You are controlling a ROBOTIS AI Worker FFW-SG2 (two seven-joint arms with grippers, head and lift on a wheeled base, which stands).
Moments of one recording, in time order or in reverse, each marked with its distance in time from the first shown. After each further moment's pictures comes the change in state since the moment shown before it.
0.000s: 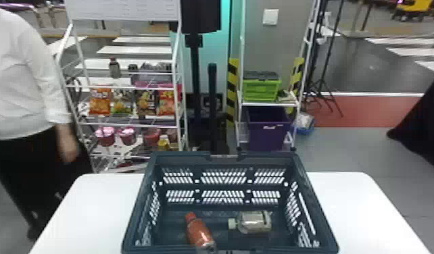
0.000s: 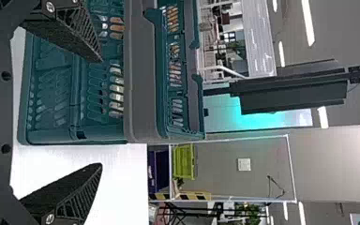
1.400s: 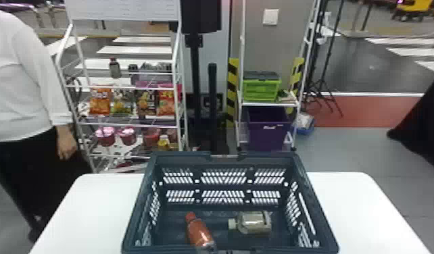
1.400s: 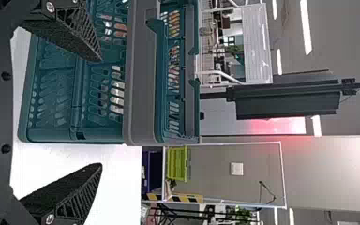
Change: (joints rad) left arm -0.012 0.001 -0.034 0.003 -0.011 0.000 0.006; right arm 0.038 0.000 -0.004 0.010 0.027 -0.074 0.003
